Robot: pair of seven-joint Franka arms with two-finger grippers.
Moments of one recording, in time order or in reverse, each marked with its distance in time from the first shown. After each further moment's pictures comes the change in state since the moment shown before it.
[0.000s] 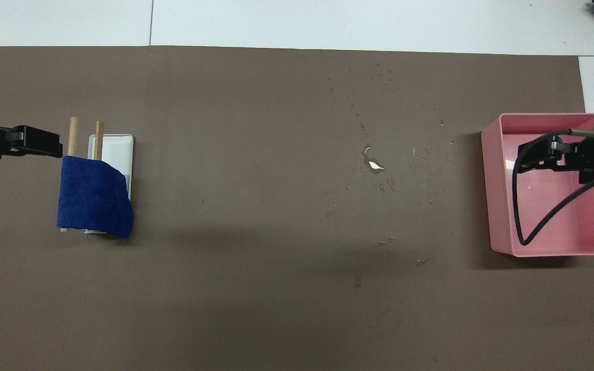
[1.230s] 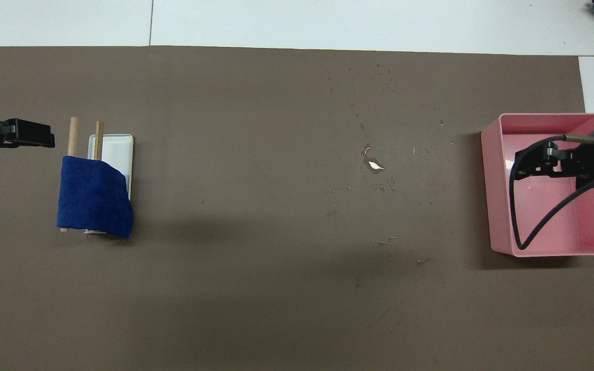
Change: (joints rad) left arm 0.031 -0.012 0.013 -0.096 0.000 0.150 0.010; right arm 0.000 -0.007 -0.001 -0.027 0.001 -0.011 0.000
